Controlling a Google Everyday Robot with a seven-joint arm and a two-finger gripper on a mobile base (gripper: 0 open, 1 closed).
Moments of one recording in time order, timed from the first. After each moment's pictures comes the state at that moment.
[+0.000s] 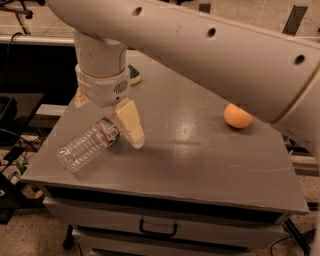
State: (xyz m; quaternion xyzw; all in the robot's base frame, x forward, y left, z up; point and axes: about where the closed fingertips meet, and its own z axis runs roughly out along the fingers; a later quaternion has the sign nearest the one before) arm 0.488 0.111 0.884 -0.95 0.31 0.00 0.06
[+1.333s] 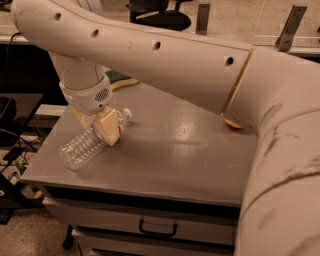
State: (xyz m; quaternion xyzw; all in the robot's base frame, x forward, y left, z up) arm 0.503 0.141 0.847 -0.96 0.29 -0.02 0.00
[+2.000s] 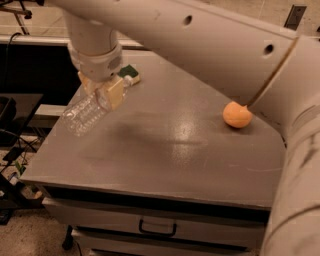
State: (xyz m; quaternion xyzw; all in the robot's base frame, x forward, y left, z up) arm 0.547 0.129 0.909 -0.95 0.28 -0.08 0.08
